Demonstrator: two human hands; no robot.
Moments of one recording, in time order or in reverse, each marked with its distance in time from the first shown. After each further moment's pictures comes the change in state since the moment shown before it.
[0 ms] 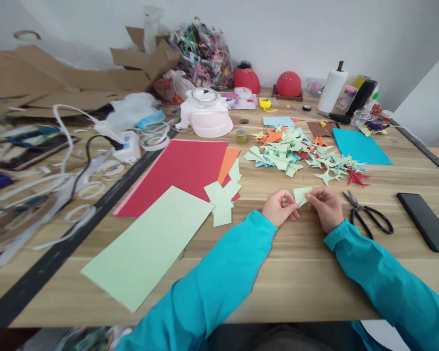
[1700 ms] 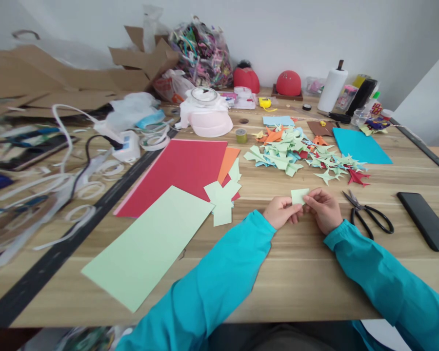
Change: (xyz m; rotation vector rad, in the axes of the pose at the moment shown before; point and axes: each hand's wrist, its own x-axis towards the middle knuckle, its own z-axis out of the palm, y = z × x) left_hand -0.003 0.005 -0.001 0.153 -0.144 -0.131; right_hand -0.007 -0.001 0.003 0.145 -0.142 0.053
